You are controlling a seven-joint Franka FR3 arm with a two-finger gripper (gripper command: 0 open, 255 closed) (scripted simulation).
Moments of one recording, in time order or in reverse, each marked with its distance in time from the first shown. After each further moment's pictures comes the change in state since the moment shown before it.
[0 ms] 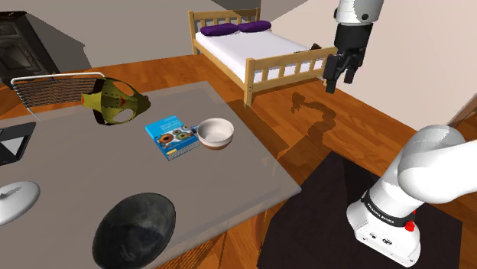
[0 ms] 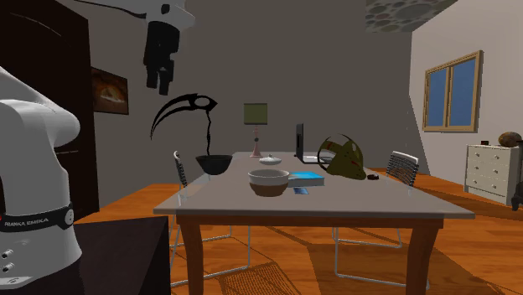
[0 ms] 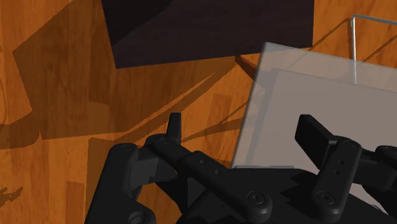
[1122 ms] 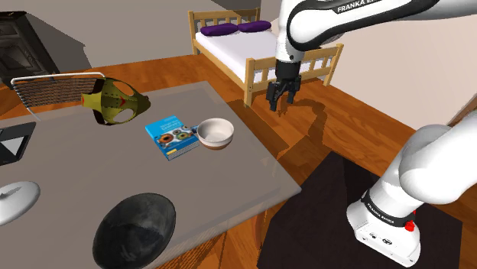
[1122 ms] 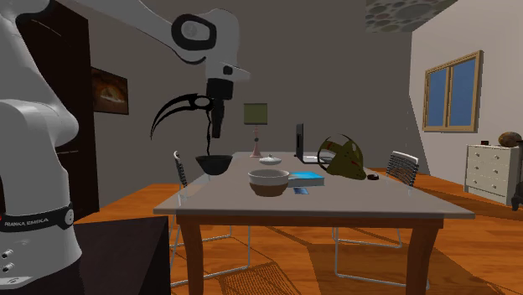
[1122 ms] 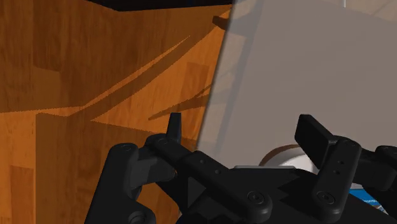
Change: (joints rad) arm 0.040 0.446 0.007 0.020 0.082 0.472 -0.021
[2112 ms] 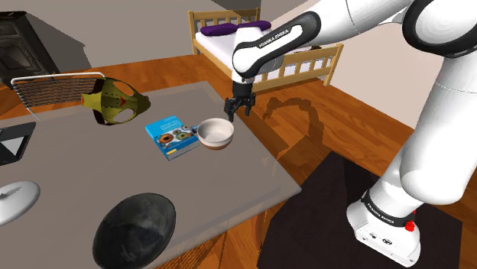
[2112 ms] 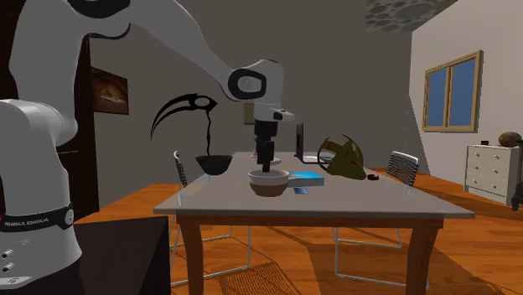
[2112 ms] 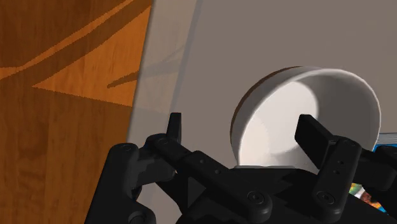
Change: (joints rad) arm 0.034 0.555 0.025 0.339 0.085 0.266 -0.049
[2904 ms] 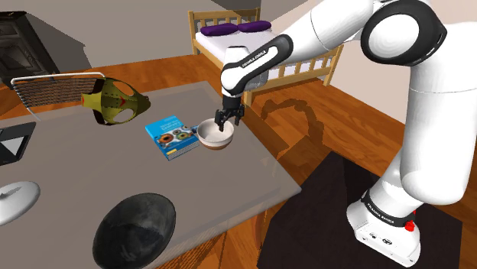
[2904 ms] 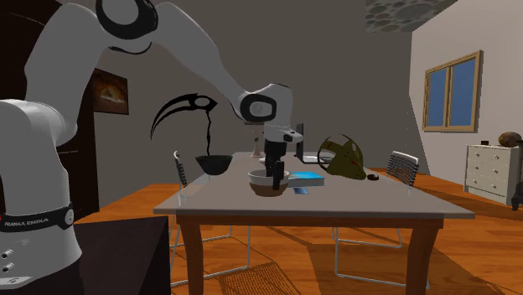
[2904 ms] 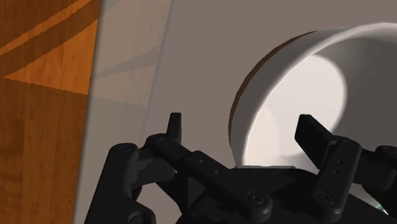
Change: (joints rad) arm 0.011 0.202 0.015 0.111 0.021 0.104 -0.015
